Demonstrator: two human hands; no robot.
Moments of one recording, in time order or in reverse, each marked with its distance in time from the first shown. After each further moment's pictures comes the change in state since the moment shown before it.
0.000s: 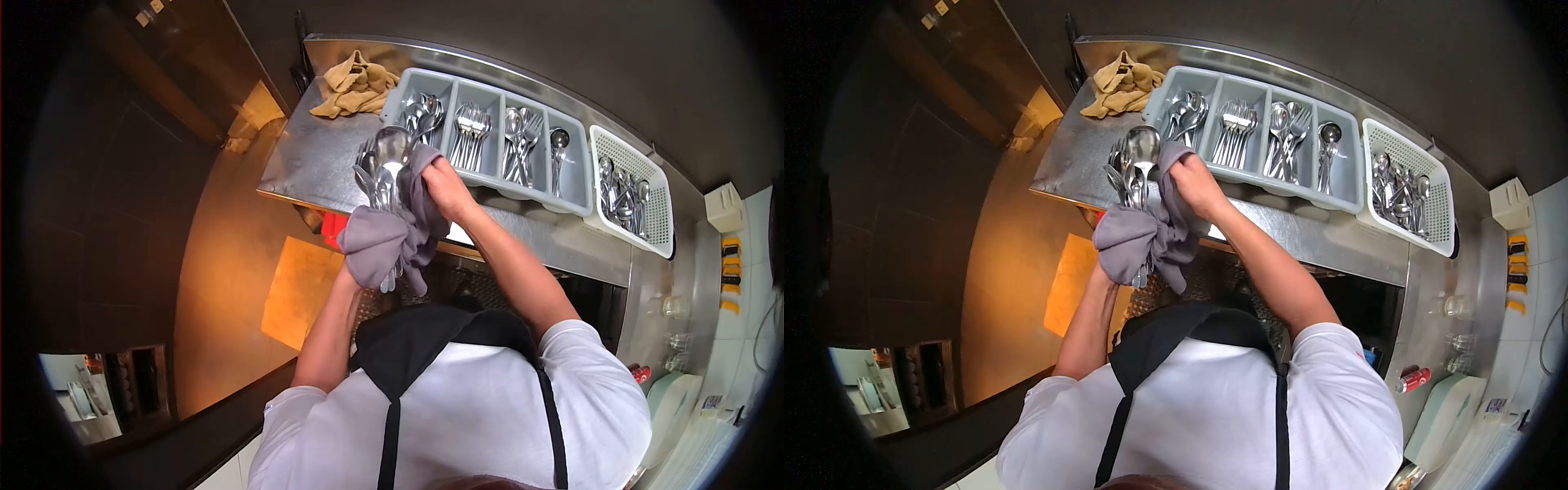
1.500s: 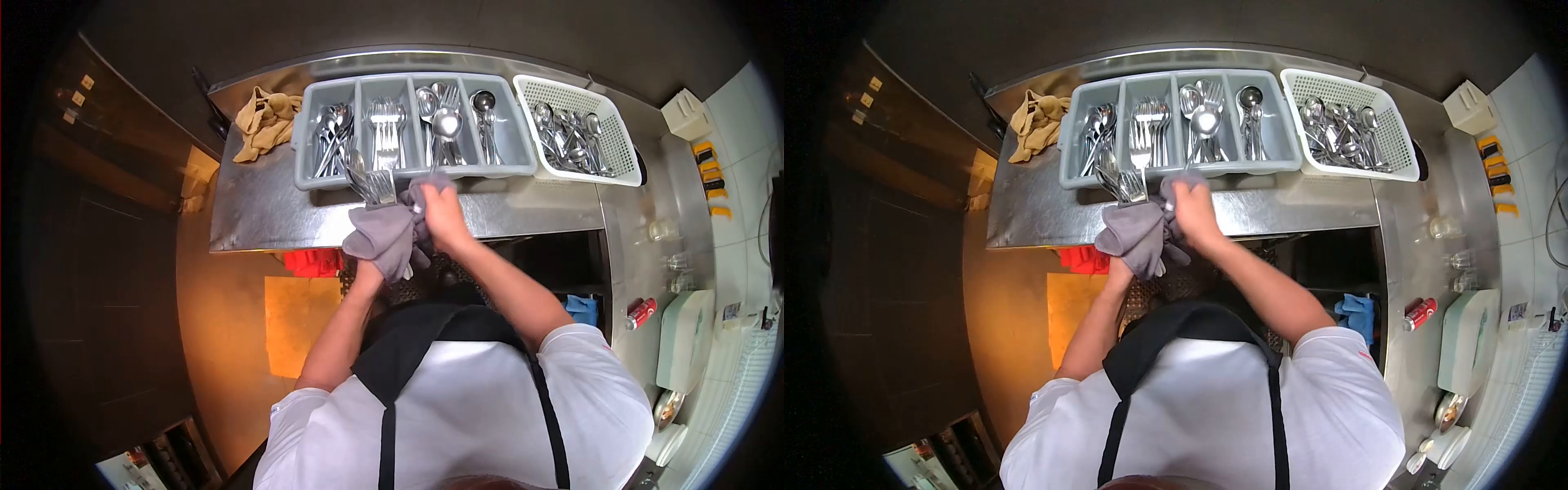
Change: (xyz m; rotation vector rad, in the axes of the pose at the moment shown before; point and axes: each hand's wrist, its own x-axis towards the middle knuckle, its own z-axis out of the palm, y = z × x) left_hand 0.036 0.031 0.102 -0.359 0.106 -0.041; right_hand -0.080 0.034 -0.086 0.100 0.564 0.027
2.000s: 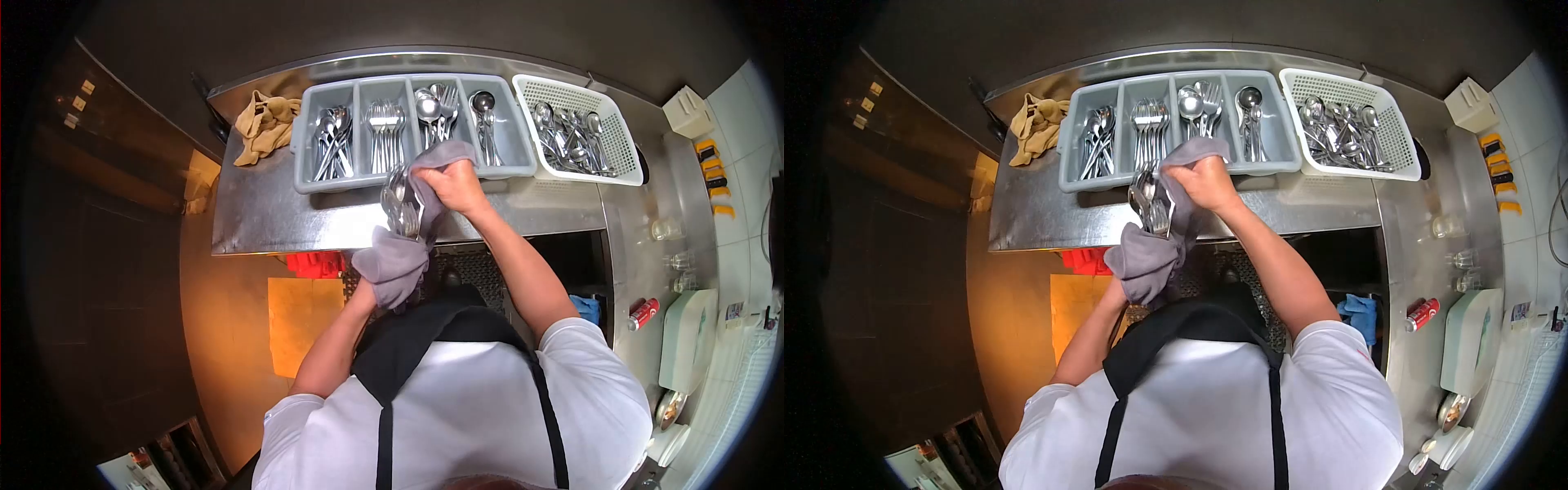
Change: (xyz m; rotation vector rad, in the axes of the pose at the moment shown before) left_hand -0.033 -0.007 0.000 -0.517 -0.286 -0.429; right_hand 0.037 -0.052 -0.025 -0.391 -0.213 -0.364
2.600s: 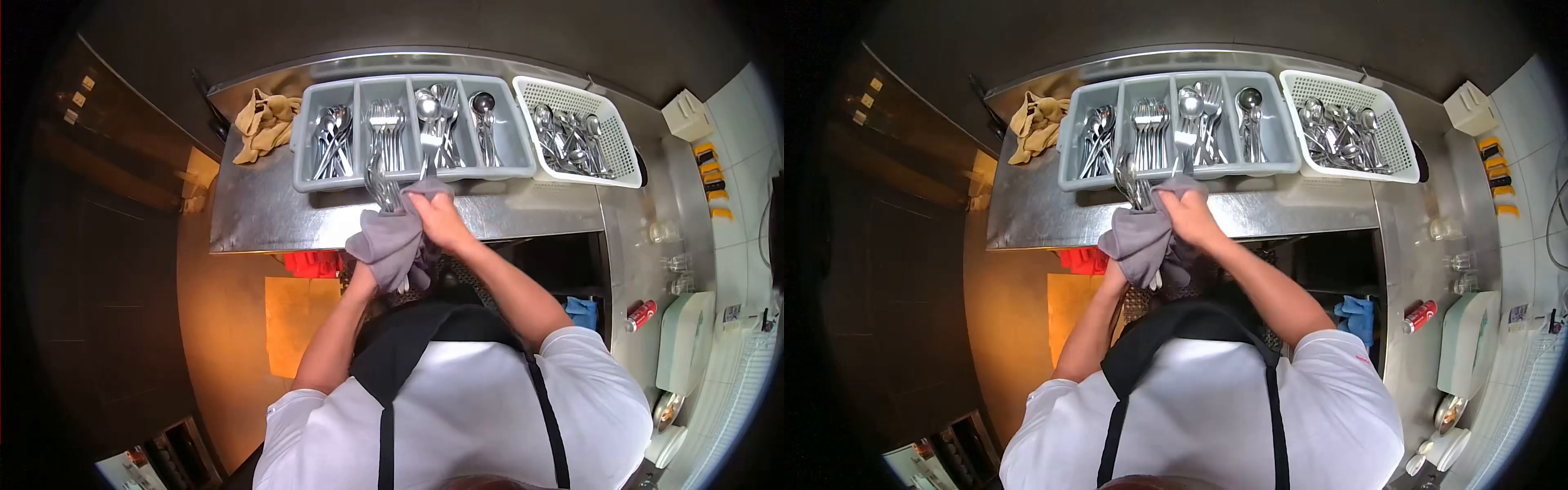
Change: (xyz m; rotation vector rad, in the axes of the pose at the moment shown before) left_hand 0.007 0.031 -0.005 -0.041 0.059 -0.060; right_hand -0.046 0.000 0.034 -0.081 0.045 0.063
